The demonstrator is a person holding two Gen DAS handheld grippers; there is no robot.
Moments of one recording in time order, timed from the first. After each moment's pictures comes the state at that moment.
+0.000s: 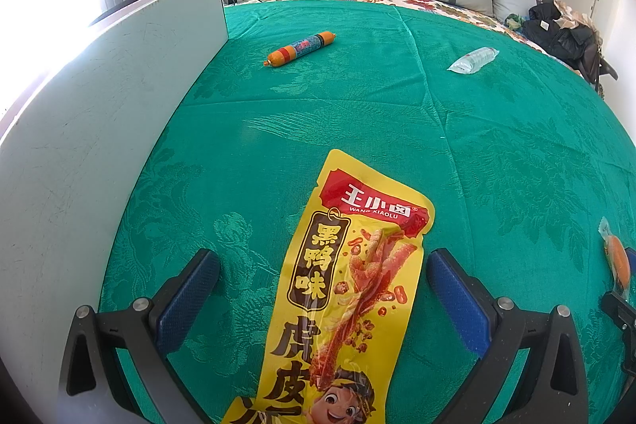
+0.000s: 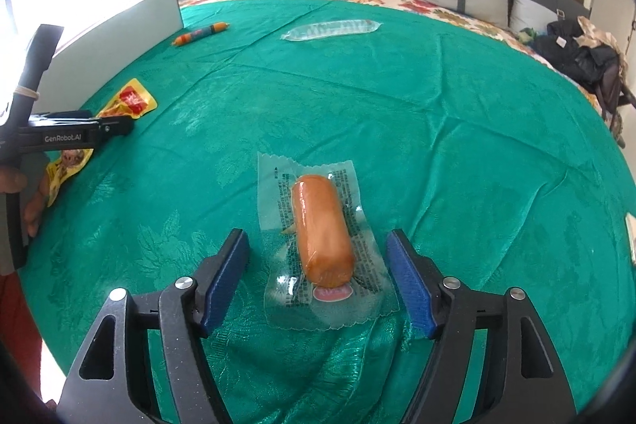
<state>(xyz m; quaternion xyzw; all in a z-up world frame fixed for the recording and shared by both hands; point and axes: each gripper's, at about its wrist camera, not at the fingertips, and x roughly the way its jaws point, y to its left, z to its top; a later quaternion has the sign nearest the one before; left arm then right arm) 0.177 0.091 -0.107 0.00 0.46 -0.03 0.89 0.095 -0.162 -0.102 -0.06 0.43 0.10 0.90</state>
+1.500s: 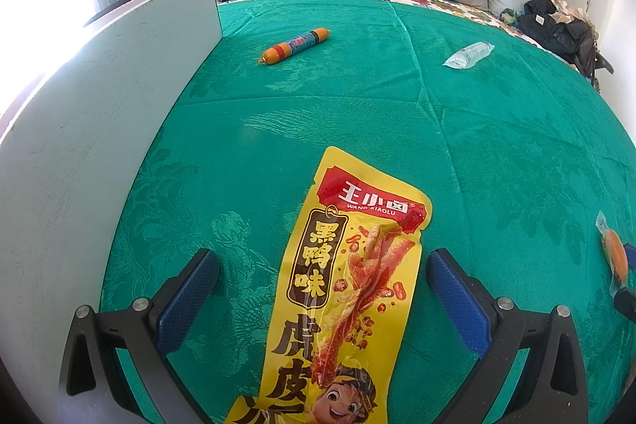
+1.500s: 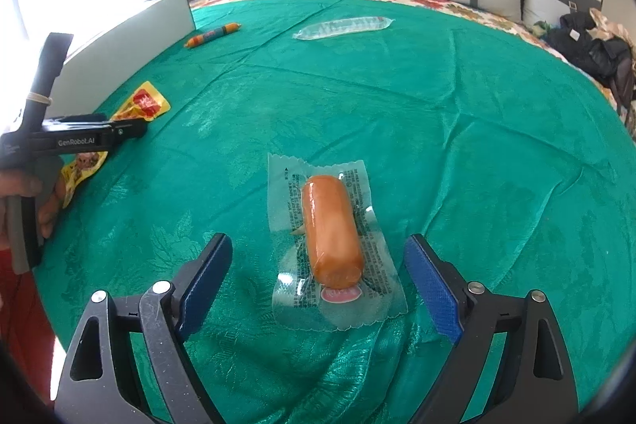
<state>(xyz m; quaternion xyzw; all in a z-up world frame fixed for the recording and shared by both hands) 0.178 0.092 -0.106 0.02 0.48 -0.05 0.88 0.094 -0.180 -0.101 0.02 0.43 0.15 0.89</state>
